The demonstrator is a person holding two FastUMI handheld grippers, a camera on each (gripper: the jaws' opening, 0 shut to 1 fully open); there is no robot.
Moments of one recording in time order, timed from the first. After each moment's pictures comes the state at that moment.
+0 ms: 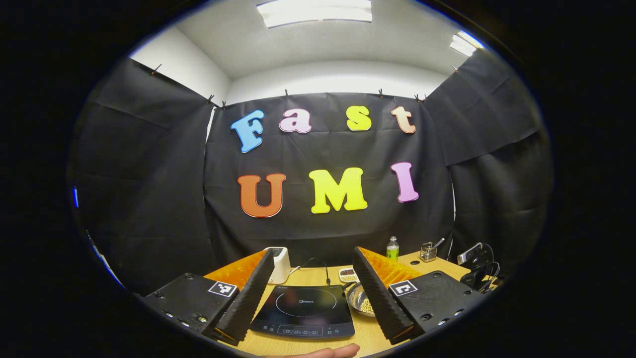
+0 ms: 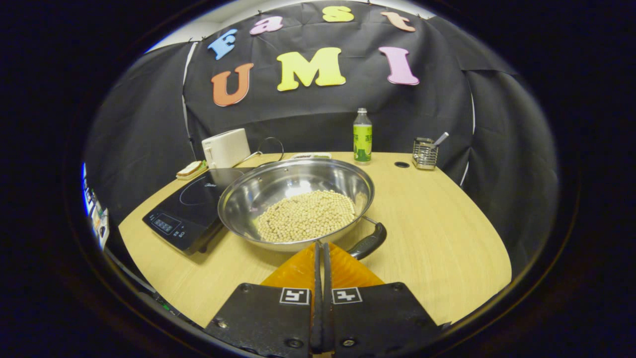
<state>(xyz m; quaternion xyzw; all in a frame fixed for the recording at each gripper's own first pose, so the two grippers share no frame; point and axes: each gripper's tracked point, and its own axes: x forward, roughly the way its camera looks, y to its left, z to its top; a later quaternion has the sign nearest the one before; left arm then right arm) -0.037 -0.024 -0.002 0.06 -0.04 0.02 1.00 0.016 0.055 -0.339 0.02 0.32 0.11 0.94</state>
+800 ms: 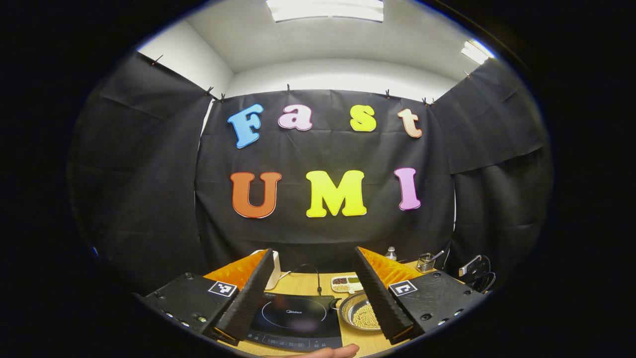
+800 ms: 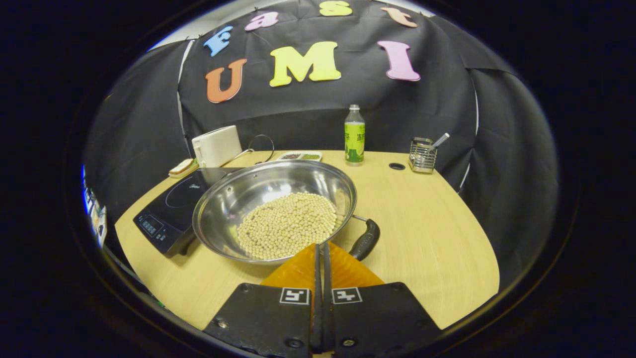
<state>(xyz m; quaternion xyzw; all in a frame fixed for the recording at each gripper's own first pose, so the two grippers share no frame) 0.028 -0.033 0.014 0.03 -0.04 0.02 1.00 0.057 0.022 -0.342 0.00 0.33 0.11 0.94</state>
